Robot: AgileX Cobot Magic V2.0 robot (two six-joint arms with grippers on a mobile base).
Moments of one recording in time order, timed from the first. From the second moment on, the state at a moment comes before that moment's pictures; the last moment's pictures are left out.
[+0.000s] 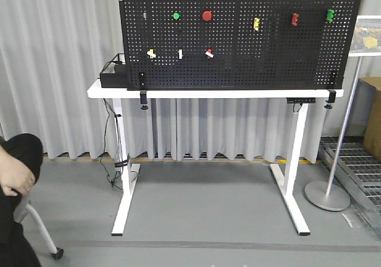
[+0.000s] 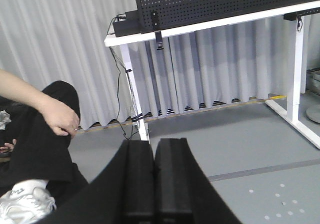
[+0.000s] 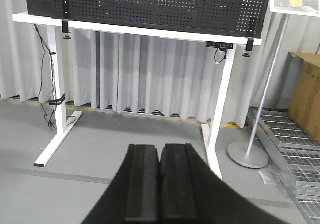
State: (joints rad) left arm -0.07 -0.01 0.03 0.07 0.13 0.08; right arm 0.05 -0.01 0.03 -0.05 0.15 -0.05
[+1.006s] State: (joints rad) left arm -0.07 -0.01 0.03 0.07 0.13 0.08; right arm 0.05 -0.01 0.03 -0.05 0.15 -0.05
